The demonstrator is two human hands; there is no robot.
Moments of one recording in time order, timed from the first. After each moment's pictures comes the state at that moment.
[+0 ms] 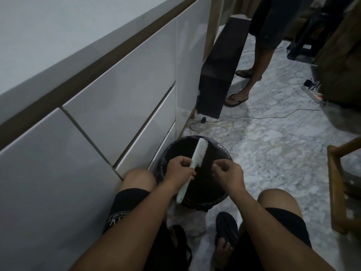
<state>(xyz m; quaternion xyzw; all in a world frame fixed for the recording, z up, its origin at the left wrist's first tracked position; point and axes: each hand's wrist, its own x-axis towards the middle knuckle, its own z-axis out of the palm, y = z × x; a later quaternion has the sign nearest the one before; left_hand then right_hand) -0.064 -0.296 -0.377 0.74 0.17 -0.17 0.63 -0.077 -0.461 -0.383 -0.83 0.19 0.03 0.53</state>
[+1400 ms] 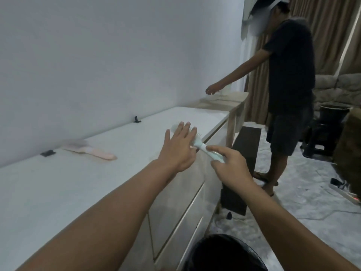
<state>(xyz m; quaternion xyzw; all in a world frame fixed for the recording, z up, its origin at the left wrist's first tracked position) 0.011 -0.191 -0.050 0.97 -0.13 0.20 0.07 -0.013 -0.360 -0.080 -0.86 -0.13 -0.18 0.46</state>
